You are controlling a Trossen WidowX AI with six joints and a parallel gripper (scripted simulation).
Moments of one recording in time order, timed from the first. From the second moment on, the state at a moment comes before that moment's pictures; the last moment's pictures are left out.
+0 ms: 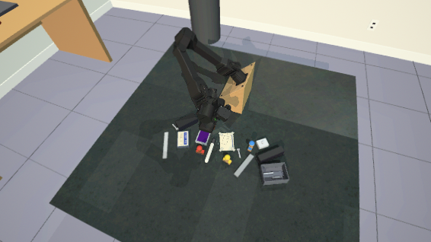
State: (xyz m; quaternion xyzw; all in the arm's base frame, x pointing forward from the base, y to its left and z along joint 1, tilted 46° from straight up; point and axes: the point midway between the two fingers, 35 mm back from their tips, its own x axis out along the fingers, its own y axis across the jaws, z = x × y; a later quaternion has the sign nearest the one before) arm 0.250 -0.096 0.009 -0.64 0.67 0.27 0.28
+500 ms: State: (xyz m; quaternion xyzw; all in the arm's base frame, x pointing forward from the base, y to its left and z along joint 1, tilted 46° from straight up) arm 0.217 -0.131 0.047 -0.64 0.67 0.26 0.27
